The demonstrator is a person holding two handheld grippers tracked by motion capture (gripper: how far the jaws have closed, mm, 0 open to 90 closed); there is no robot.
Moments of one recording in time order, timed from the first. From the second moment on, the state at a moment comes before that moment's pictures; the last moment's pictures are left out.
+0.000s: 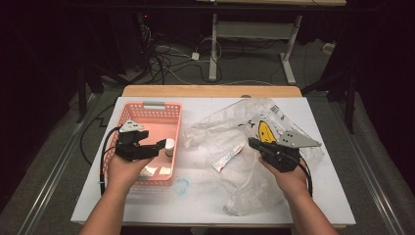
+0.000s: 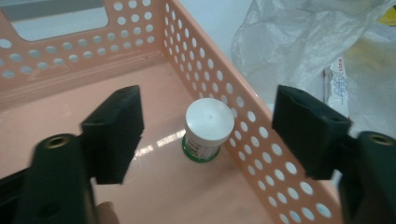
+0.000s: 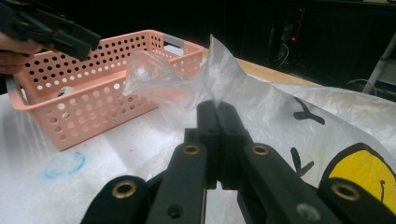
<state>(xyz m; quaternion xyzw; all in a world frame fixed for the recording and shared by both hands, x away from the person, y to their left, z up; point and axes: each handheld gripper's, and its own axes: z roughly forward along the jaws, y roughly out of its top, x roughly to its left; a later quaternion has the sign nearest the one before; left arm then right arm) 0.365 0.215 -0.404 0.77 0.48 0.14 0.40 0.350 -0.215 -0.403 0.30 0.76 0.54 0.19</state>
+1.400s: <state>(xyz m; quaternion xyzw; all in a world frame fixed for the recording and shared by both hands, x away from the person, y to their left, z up) 0.416 0.188 -0.434 0.83 0.47 0.06 0.28 0.350 -0.215 -0.404 0.30 0.76 0.54 0.20</state>
